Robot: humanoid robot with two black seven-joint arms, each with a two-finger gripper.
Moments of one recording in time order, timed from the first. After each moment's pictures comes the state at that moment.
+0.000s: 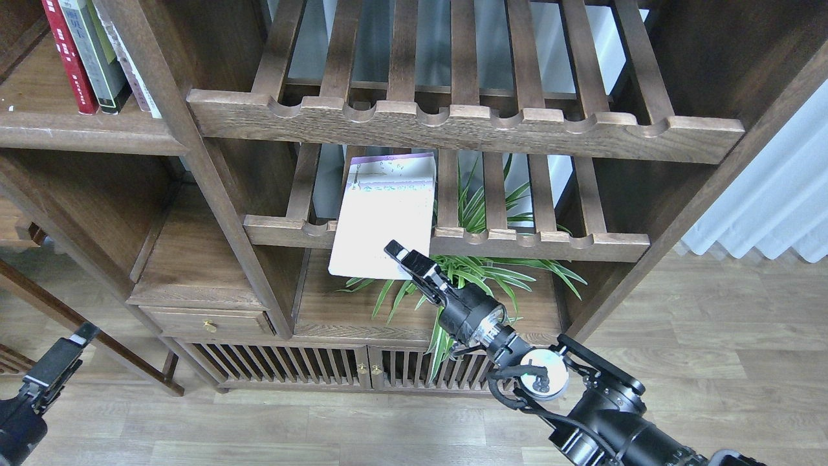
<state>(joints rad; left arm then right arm) 0.28 0.31 -1.69 -1.12 0.07 -0.49 0.36 0.32 0.01 0.76 0.94 0.14 0.51 0.00</state>
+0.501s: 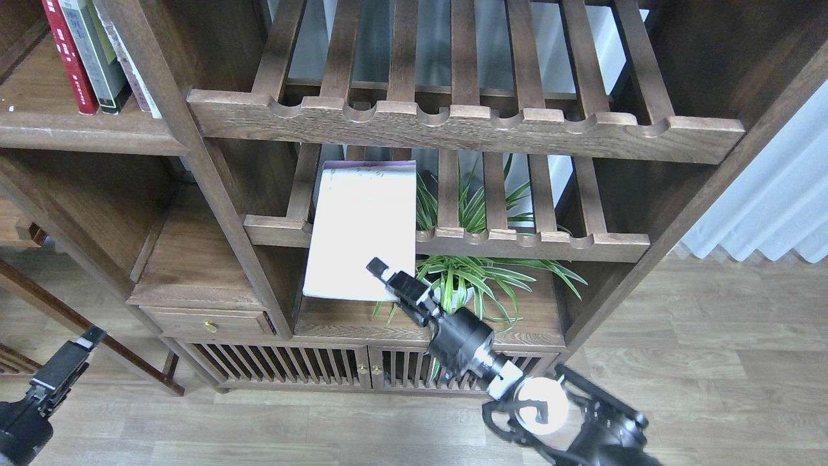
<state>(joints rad) 0.29 0.30 -1.64 -1.13 0.02 -0.49 0.36 0.09 0.01 0.75 1.16 0.09 0.58 -0.05</state>
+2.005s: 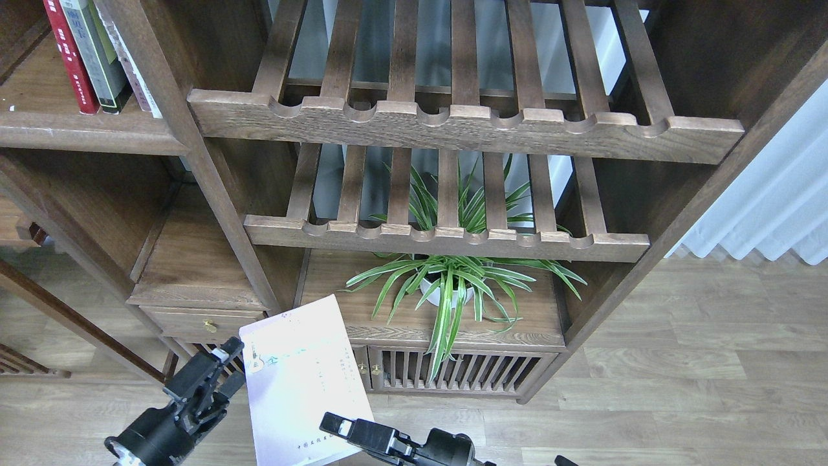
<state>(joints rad) 0.24 0.31 -1.08 -1.27 -0.36 -0.49 0.31 -0.06 0.01 0.69 1.14 0.02 0.58 -0.31</state>
